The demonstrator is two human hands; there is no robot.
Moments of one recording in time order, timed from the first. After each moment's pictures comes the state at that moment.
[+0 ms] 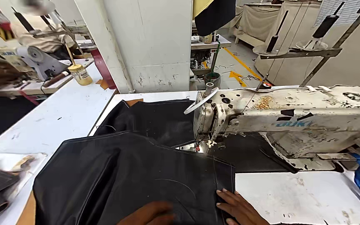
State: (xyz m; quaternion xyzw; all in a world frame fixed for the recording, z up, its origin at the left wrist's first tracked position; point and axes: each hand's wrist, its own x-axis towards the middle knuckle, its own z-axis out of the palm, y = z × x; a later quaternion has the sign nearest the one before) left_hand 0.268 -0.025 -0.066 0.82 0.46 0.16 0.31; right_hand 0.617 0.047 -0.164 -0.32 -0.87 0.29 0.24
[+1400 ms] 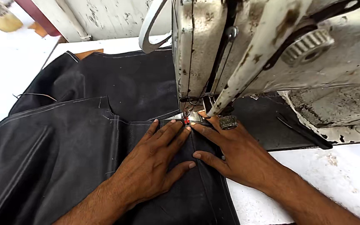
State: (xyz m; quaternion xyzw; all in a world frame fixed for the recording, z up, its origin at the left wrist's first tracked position) left_hand 0.326 0.115 -0.152 0.86 0.49 0.14 0.04; right_hand 0.574 0.171 -0.160 -0.37 -0.91 0.08 0.18
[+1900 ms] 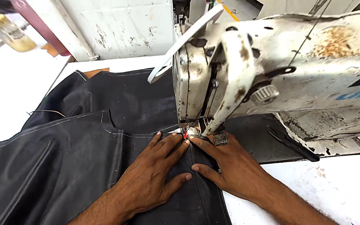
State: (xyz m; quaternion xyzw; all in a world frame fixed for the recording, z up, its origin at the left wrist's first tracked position) left_hand 0.318 0.121 -0.157 0.86 0.48 0.15 0.05; right_hand 0.574 0.170 -0.164 -0.38 -0.90 0.07 0.19
